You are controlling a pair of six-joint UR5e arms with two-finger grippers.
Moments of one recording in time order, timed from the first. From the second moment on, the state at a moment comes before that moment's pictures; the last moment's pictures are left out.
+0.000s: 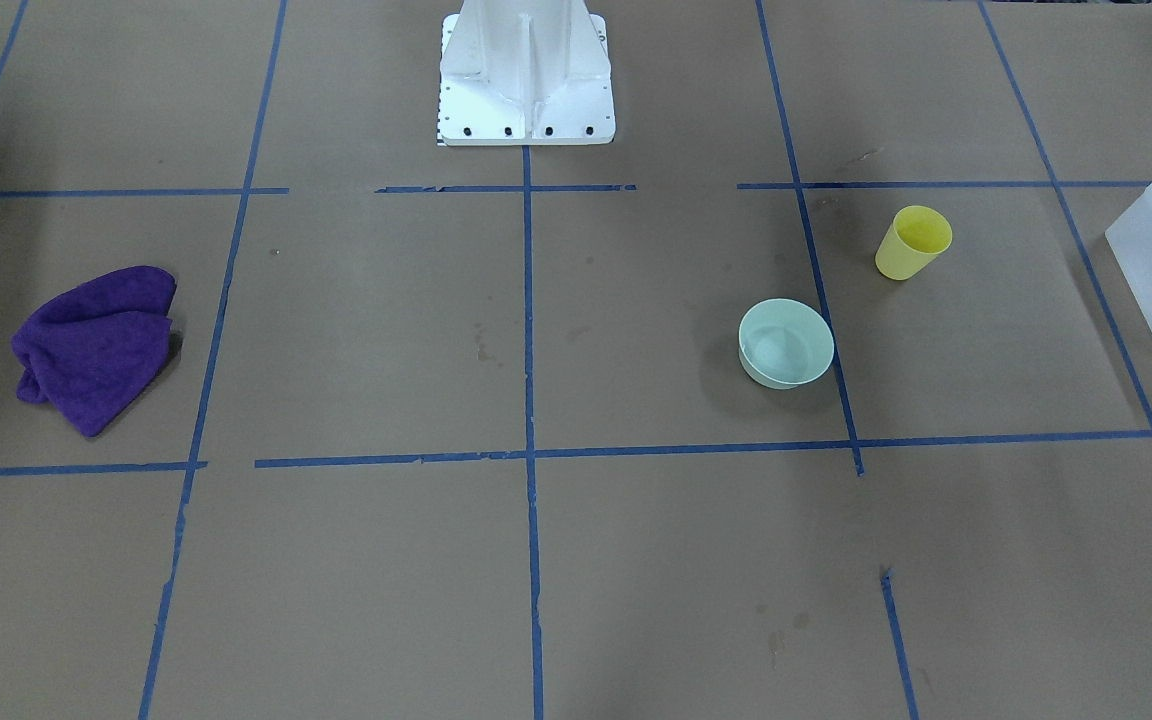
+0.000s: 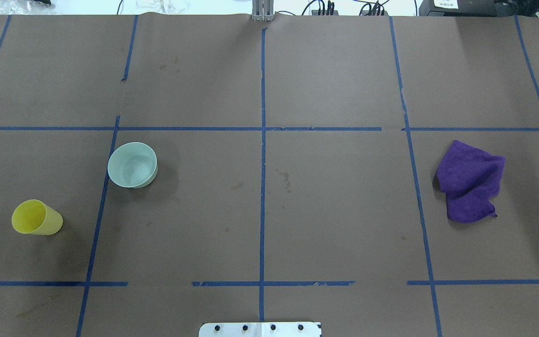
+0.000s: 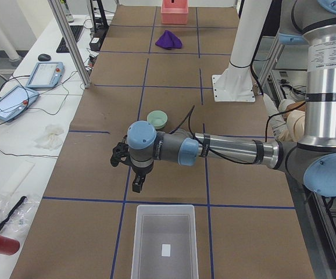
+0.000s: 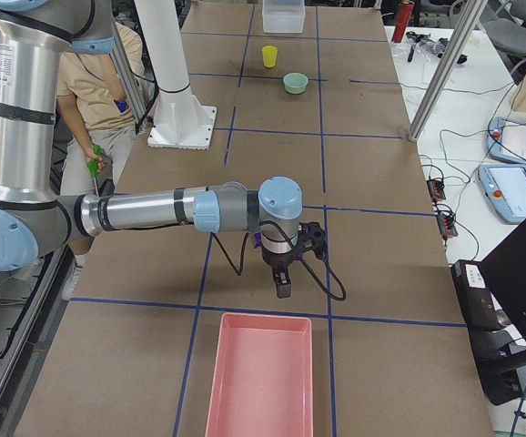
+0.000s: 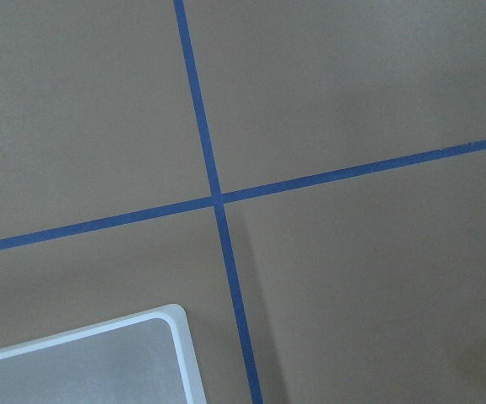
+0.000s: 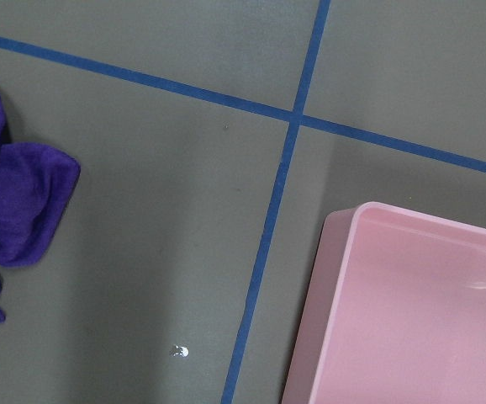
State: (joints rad) left arm -1.54 -1.51 -1.74 -1.66 -2.39 0.07; right arm 1.54 -1.73 1.88 -1.65 2.28 -0.16
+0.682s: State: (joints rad) left arm -1.53 -1.48 -1.77 -1.73 -2.40 0.05; right arm 1.52 -1.72 1.88 -1.65 2.29 -0.15
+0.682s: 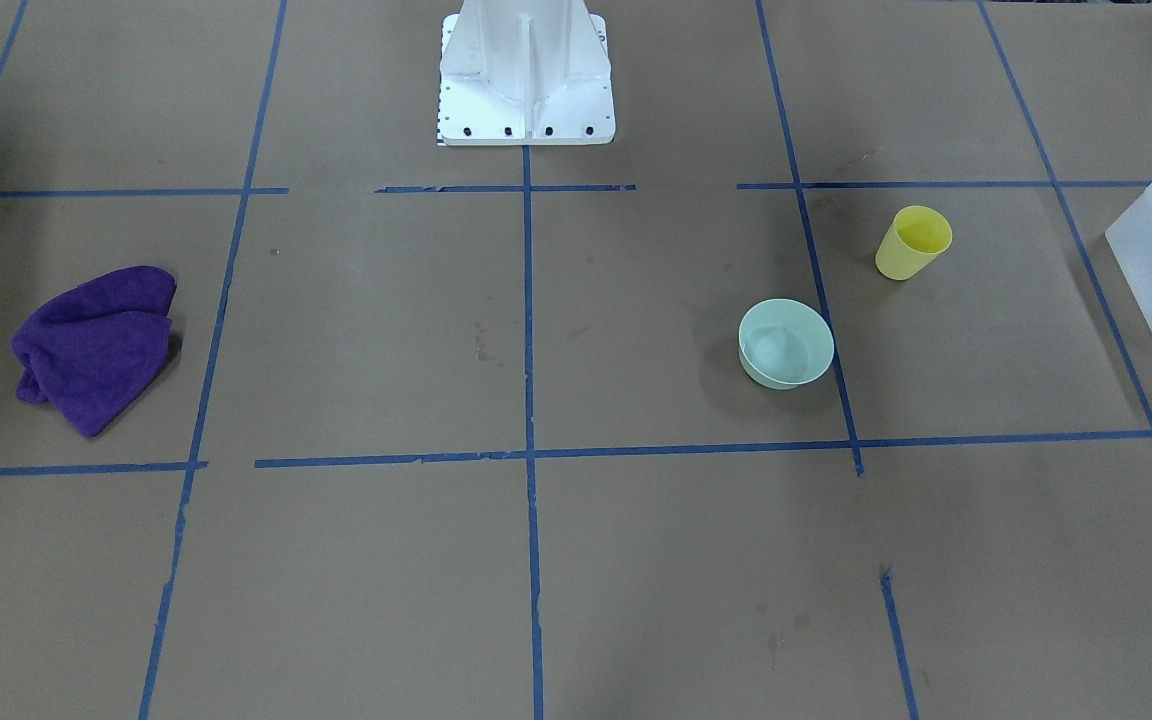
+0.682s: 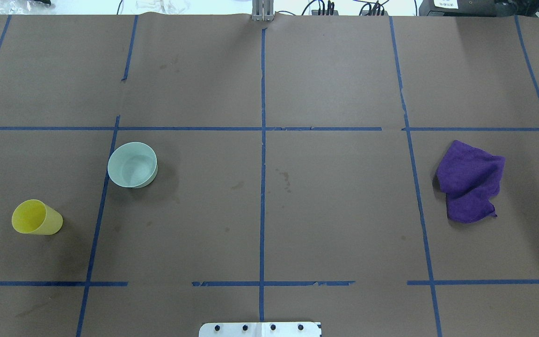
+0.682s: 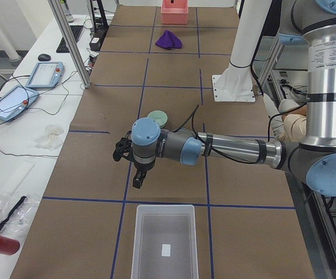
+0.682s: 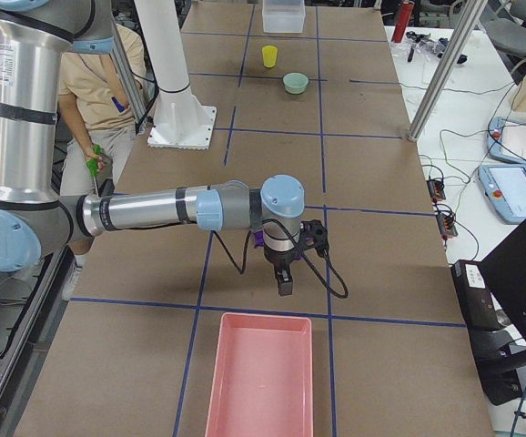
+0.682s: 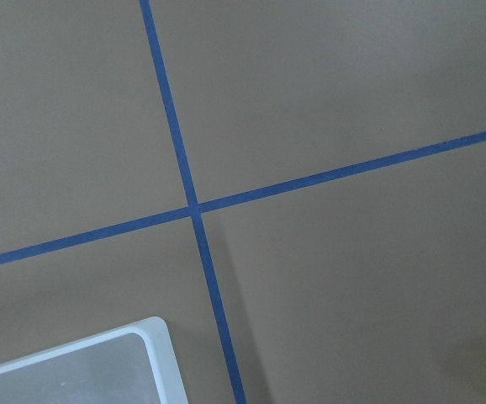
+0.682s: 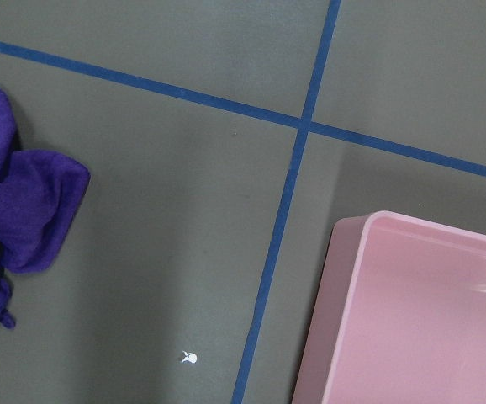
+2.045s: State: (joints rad) left arm -0.82 -1.24 -1.92 -2.39 -2.15 -0.90; right arm 1.46 -1.72 1.83 -1.51 2.39 -0.14
